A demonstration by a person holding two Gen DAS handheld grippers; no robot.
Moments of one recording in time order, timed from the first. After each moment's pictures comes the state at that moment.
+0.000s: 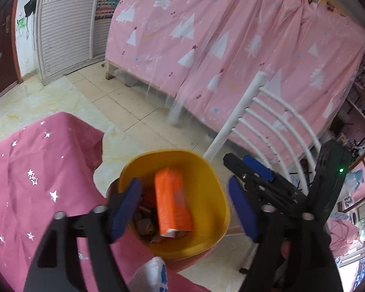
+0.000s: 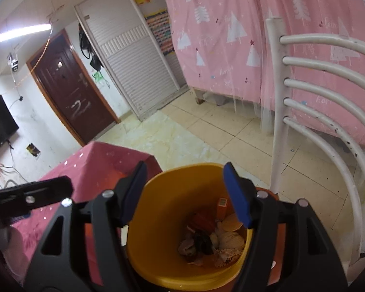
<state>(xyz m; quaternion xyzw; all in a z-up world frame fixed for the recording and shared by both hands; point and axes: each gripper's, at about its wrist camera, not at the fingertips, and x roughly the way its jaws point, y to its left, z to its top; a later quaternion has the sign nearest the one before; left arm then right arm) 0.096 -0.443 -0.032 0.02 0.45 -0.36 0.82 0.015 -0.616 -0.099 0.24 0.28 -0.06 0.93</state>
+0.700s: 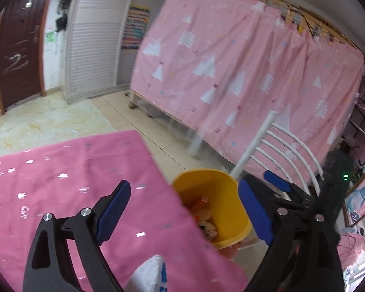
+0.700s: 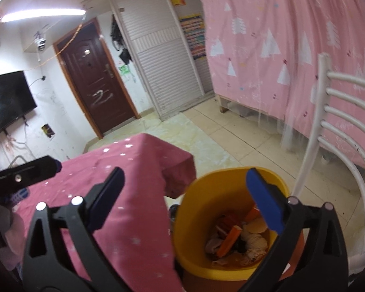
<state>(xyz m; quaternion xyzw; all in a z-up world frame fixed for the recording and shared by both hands) 0.071 -0.308 0.010 -0.02 0.36 -0.31 0.88 0.009 -0.521 -0.050 0.17 0.26 0.01 0.95</state>
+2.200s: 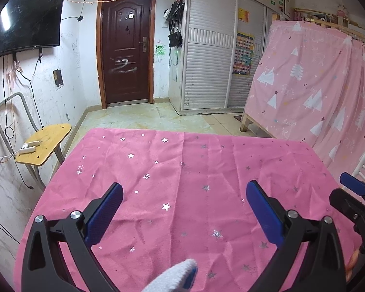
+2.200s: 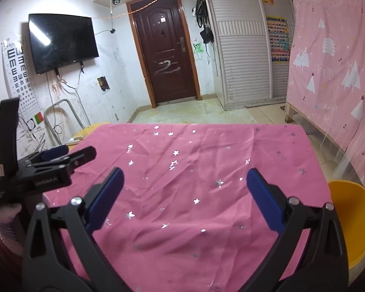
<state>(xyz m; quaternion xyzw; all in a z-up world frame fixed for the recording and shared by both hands) 0.055 -0.027 -0.008 -0.02 0.31 -0.01 0.95 0.028 -0.276 -0.026 0.06 0.27 0.17 0.95</state>
